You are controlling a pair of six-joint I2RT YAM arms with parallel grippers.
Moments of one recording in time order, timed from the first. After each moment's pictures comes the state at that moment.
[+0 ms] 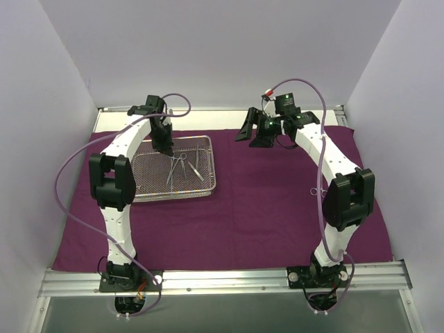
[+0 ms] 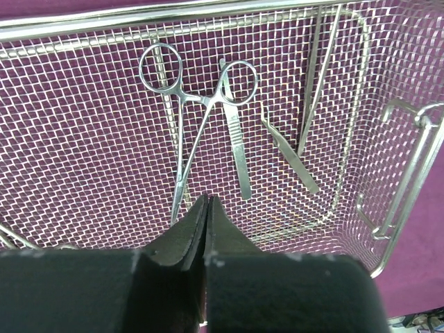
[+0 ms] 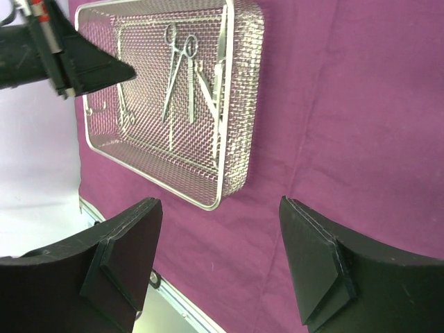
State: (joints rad) left arm -0.19 2.12 1.91 -1.01 0.14 -0.26; right arm 0.29 1.80 1.60 -0.61 -0.52 0.52
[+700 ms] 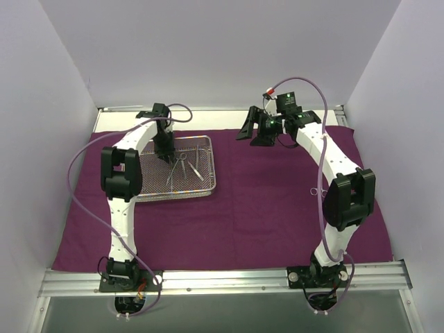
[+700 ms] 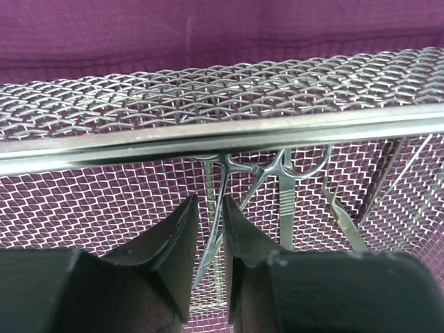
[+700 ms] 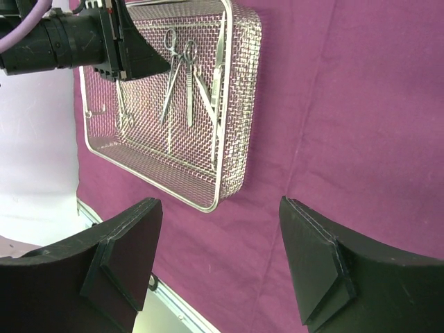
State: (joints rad) left arm -0.18 2.31 1.97 -0.99 0.06 -0.26; right arm 0.28 1.80 1.61 -0.62 -0.52 0.50
